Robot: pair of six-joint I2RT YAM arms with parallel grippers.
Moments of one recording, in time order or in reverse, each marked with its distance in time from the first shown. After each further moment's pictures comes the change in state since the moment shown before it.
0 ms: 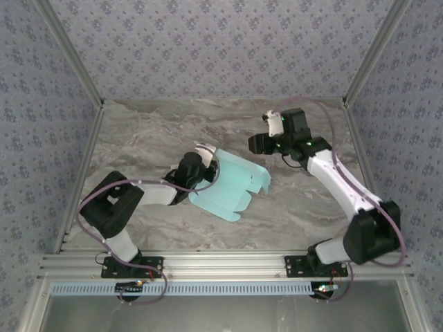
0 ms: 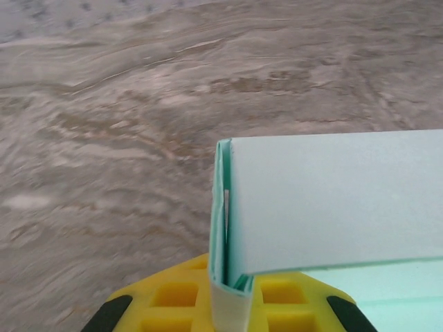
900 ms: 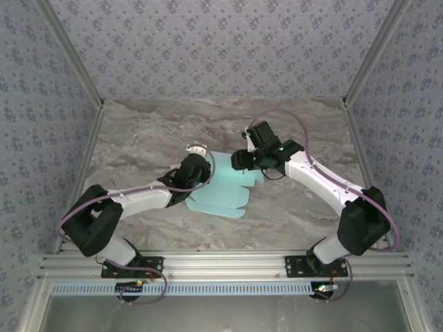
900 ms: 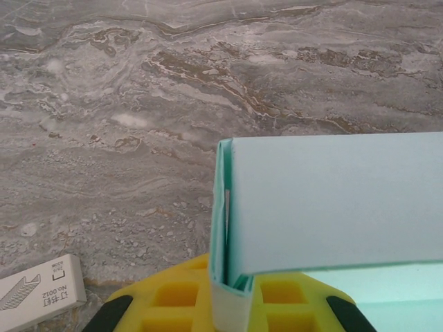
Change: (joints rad) left arm -0.065 -0.167 0.040 -0.381 -0.254 -0.211; right arm 0.254 0.141 0.060 -0.159 0.237 0.252
